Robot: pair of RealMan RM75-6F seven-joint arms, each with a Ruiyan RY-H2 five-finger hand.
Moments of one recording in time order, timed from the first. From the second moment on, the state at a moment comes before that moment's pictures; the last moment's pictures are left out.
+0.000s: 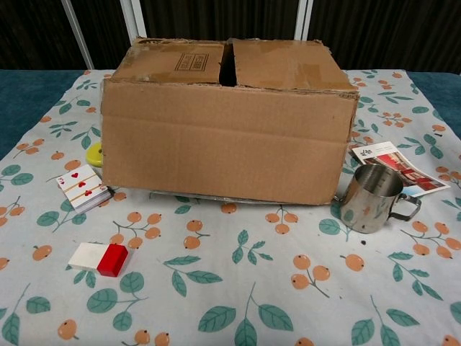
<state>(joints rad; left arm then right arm) -1.16 -1.03 -0.38 -1.54 1.26 0.32 0.28 0.23 -1.24 0.17 -1.49 -1.26 1.49 0.07</state>
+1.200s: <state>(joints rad) -1.44 -1.36 -0.20 -1.20 1.40 0.17 0.17 0.20 -1.24 0.22 -1.49 -1.24 1.44 0.13</state>
